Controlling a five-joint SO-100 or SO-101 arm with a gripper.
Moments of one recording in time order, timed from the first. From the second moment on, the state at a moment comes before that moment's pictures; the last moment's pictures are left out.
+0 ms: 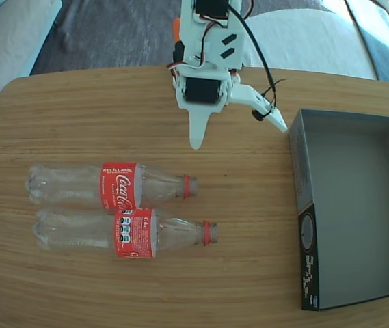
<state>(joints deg) 1.8 150.7 133.2 70.0 -4.7</state>
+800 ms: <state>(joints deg) 1.9 130.3 118.5 71.5 -5.2</state>
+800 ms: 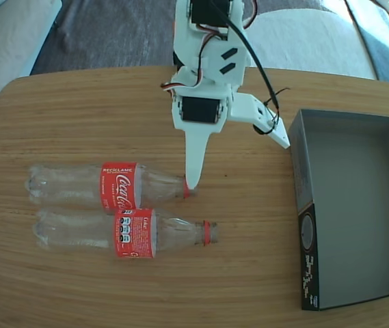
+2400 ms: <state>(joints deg) 0.6 95.2 100.5 67.7 -5.2</state>
